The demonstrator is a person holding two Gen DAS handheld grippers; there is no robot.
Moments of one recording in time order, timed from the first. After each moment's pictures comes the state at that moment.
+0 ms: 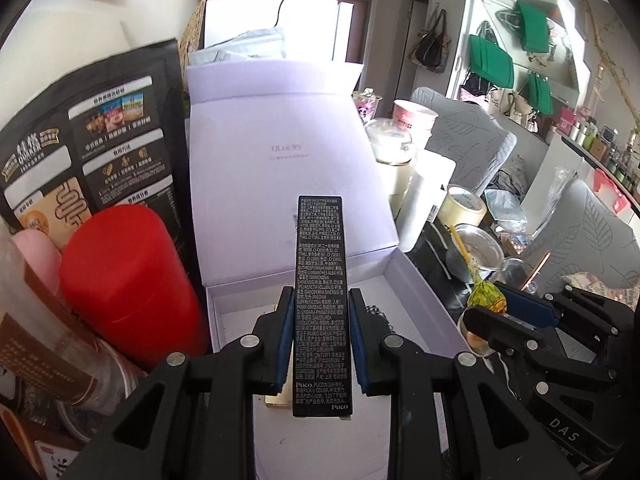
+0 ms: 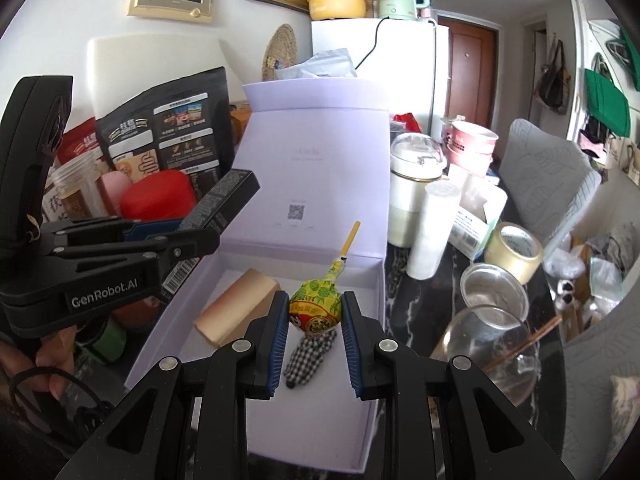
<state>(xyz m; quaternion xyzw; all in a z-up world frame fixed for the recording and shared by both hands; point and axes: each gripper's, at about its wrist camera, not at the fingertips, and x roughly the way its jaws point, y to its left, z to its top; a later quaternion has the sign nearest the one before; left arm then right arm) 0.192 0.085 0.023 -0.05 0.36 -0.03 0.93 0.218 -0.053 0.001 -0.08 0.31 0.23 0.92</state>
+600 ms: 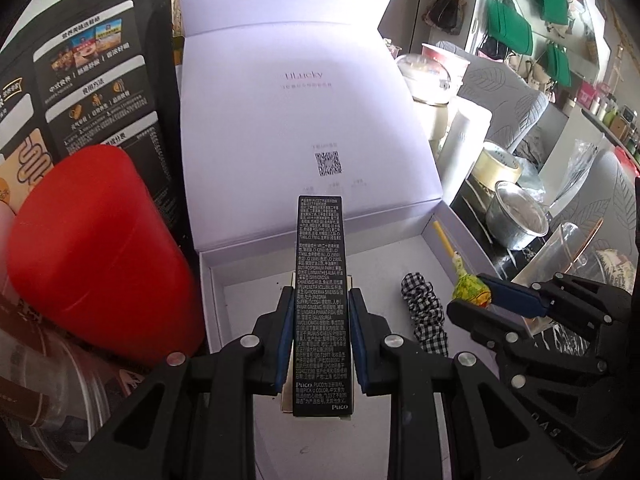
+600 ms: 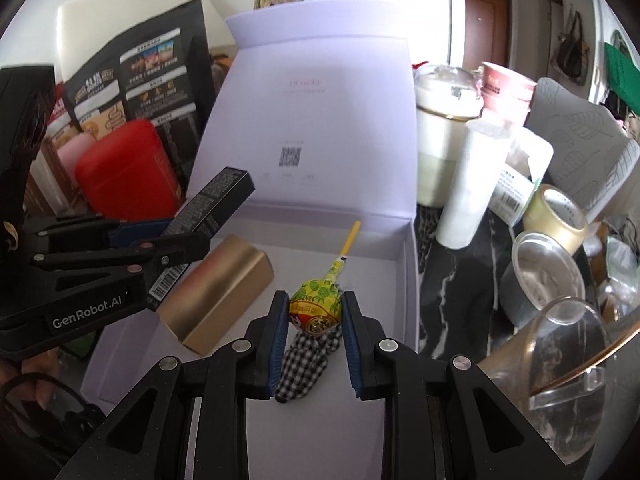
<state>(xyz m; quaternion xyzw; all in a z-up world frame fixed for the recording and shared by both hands) 0.227 0.090 -0.030 -0.04 0.43 -0.01 0.90 0.267 -0.033 -0.058 -0.10 0.39 0.24 0.88</state>
